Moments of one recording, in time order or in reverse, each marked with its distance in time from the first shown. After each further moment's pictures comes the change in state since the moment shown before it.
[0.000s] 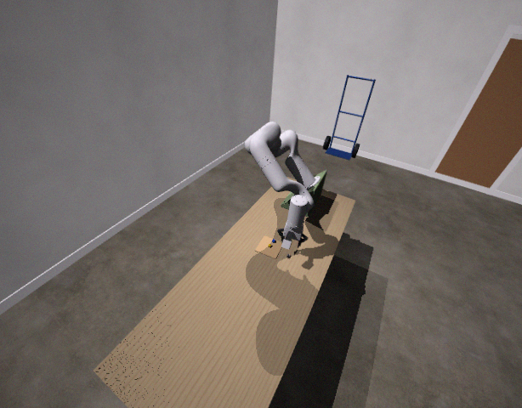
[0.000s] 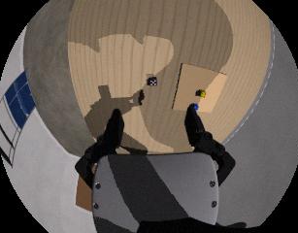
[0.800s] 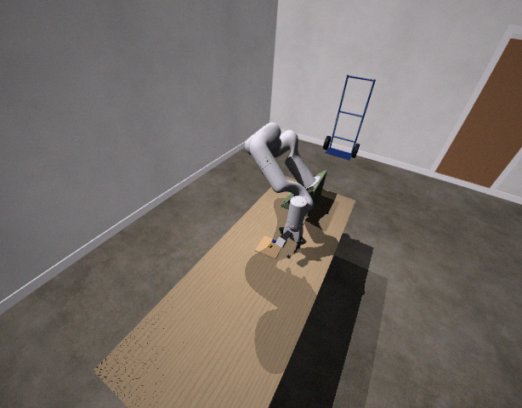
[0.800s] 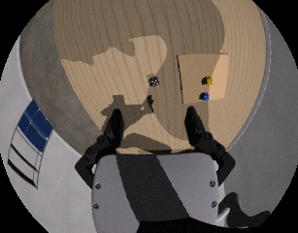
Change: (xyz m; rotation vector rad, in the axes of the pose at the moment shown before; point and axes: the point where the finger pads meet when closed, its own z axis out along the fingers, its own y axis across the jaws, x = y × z) arm -0.001 0.000 0.005 0.001 -0.009 0.302
